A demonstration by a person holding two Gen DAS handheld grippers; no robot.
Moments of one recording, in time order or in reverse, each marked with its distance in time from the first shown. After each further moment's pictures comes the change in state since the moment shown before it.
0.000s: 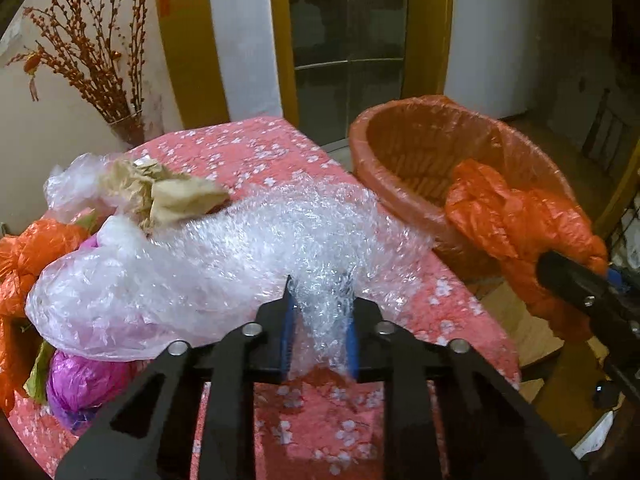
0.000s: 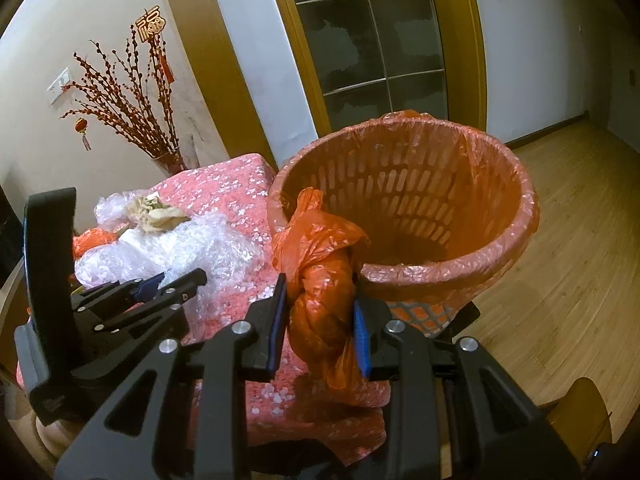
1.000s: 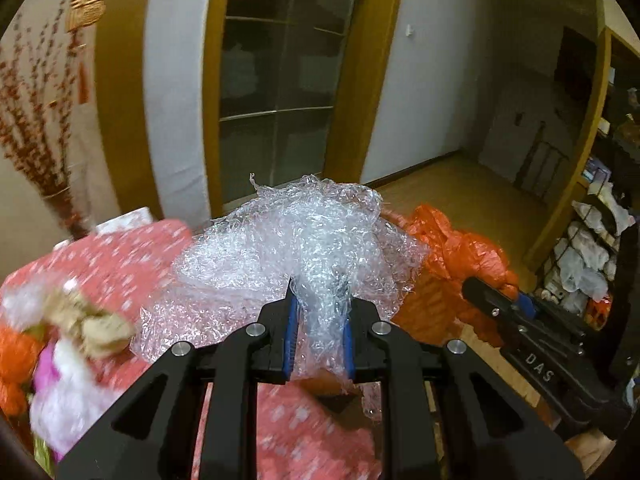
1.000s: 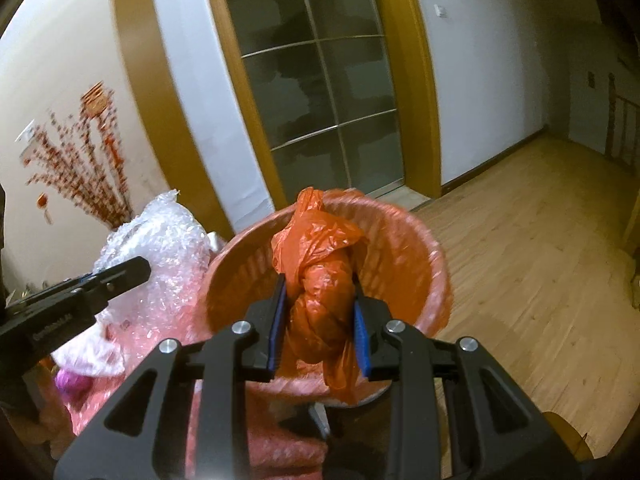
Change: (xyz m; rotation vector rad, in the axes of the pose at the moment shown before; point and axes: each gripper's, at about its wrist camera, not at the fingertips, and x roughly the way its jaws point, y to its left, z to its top) left arm -0.027 -0.052 0.097 0.018 -0.131 -0.278; right arm -0.023 -0.071 0.066 0.102 -0.160 -0.142
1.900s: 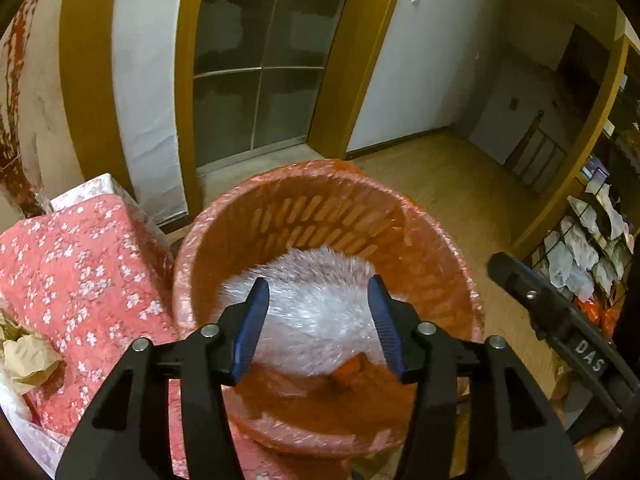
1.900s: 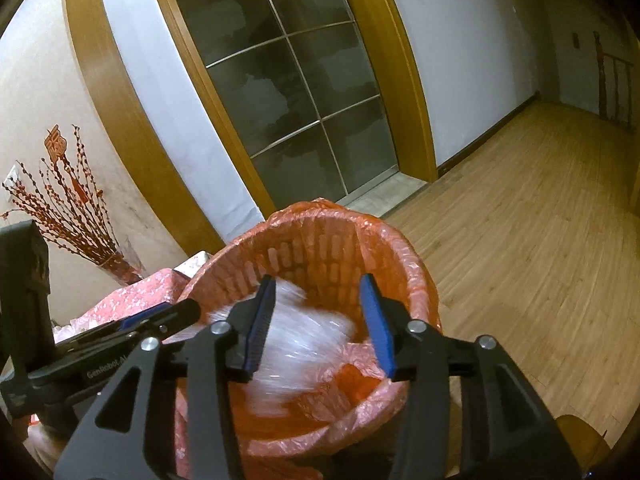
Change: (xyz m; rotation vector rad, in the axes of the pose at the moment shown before) left arm 0.067 -0.009 0.002 -0.056 0.143 -0.056; right arm 0.038 -0.043 0.019 0.111 0.023 0.020
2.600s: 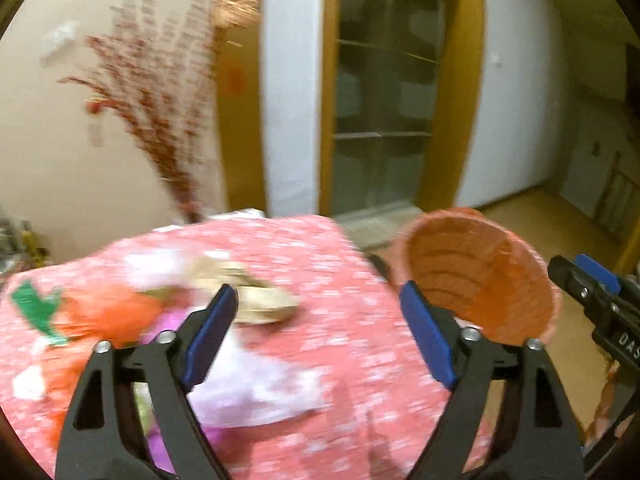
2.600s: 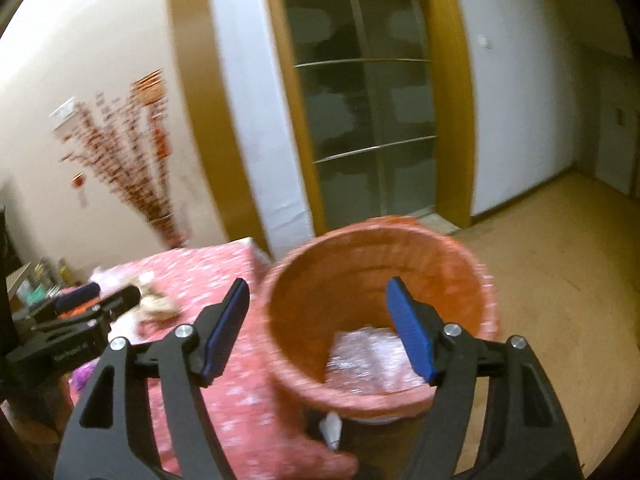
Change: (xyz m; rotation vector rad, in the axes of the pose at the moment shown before) left arm -0.158 0.086 -0.068 -0.066 -0.271 0.435; right arm -0.049 0.127 -0.046 -0.286 -0.051 0.125
